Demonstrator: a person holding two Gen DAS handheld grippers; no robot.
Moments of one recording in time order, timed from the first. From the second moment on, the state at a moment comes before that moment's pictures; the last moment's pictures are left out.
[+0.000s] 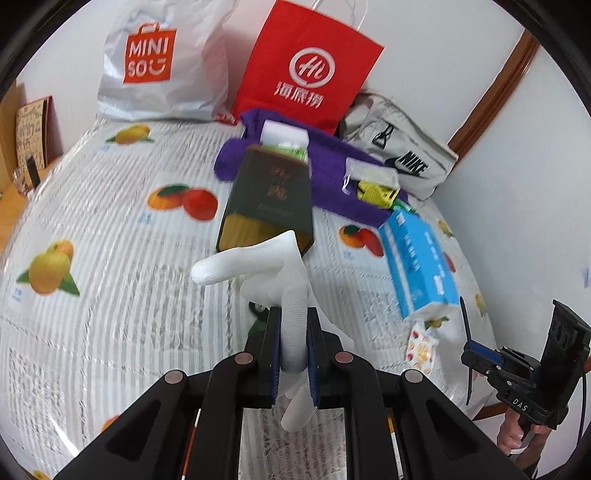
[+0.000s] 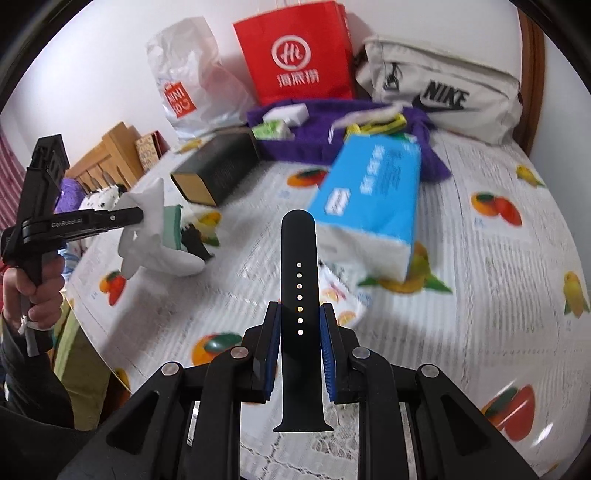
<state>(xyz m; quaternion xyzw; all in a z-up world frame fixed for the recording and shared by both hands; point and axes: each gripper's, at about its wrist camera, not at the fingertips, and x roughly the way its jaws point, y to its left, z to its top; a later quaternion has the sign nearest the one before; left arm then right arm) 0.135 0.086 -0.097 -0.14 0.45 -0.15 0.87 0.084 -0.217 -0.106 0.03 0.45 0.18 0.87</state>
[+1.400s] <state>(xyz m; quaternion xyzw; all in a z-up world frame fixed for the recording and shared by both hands) 0.328 0.045 -0.039 -0.12 0.42 -0.18 0.88 0.322 -0.226 -0.056 0.04 0.40 0.14 0.91</state>
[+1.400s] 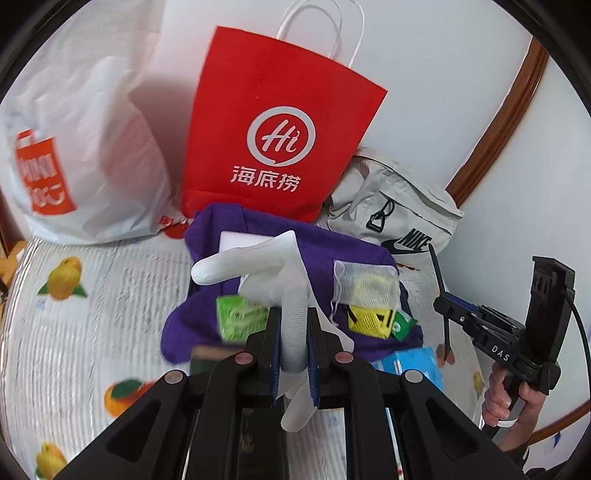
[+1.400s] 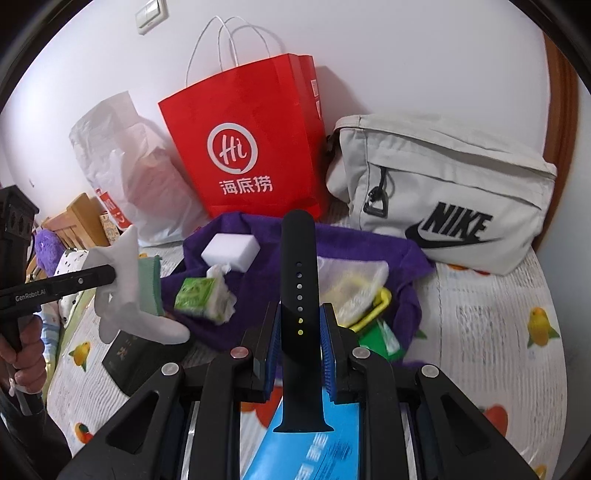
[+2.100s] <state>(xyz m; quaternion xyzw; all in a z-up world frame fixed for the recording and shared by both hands) 0.428 -0.015 -0.109 -0.10 0.50 -0.20 0.84 0.399 -0.231 -0.114 0.02 0.47 0.14 0.87</state>
